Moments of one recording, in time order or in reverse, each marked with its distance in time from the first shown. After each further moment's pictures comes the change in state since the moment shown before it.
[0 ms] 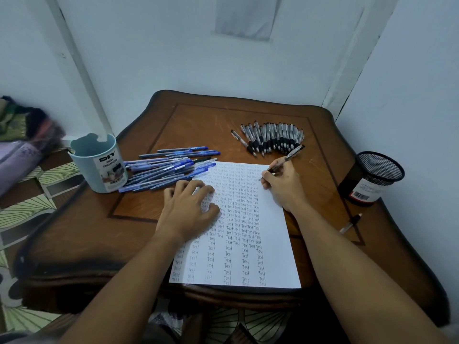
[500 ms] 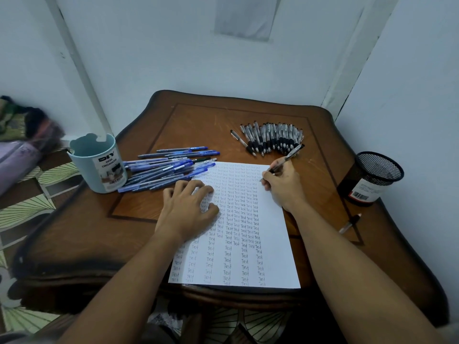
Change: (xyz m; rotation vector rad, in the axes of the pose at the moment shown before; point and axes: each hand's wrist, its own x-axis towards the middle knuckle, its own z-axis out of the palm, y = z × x) left_hand -0.001 0.000 0.001 0.005 0.000 0.001; right_hand -0.001 -0.002 0.001 -0.044 0.017 0.009
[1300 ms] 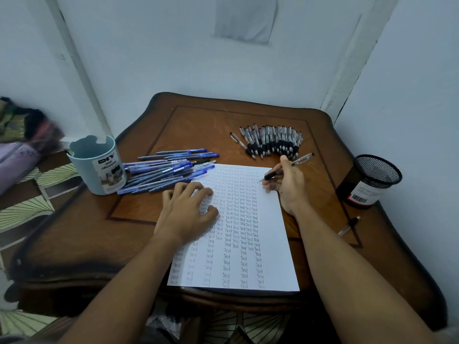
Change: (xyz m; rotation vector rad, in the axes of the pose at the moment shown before) left_hand 0.000 -0.001 0.001 0.004 0.009 -0.003; right_hand 0.006 -0.001 -0.005 0.420 0.059 0.138
